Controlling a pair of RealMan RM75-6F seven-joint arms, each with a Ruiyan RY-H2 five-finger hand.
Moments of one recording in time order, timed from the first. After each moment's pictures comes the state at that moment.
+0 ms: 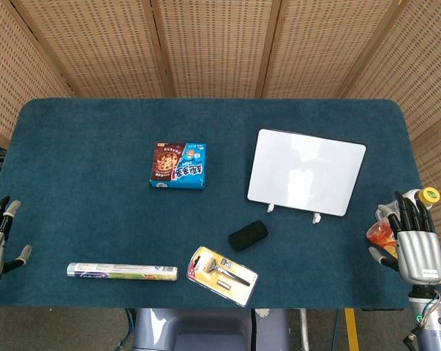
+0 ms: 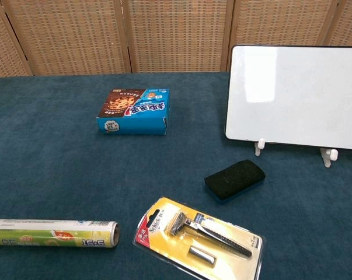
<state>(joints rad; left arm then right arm) -0.08 -1.12 -0.06 -1.70 1.38 1.47 0.20 0.11 -1.20 0.12 -1.61 -1.48 1.53 -0.18</state>
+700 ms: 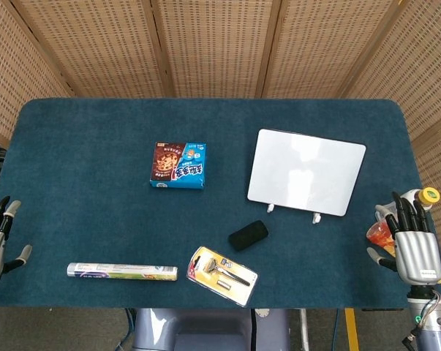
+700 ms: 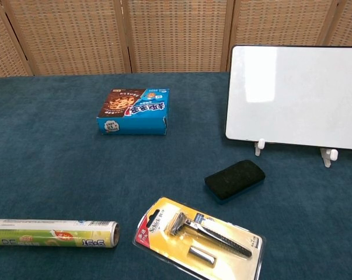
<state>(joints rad) -0.08 -1.12 -0.06 -1.70 1.38 1.46 0.20 0.11 -1.19 0.11 -1.62 -1.50 1.52 -0.18</state>
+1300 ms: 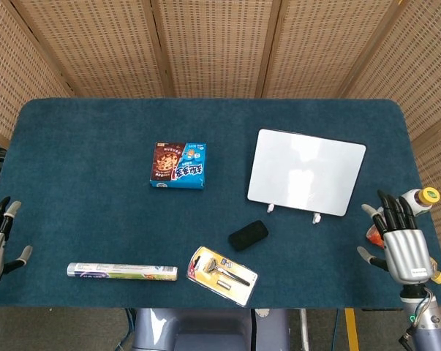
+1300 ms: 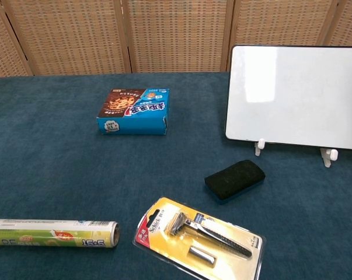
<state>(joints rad) -0.08 -1.12 -0.06 -1.71 1.38 1.47 0.20 0.15 -1.21 0.10 -1.55 -1.62 1.55 -0.13</state>
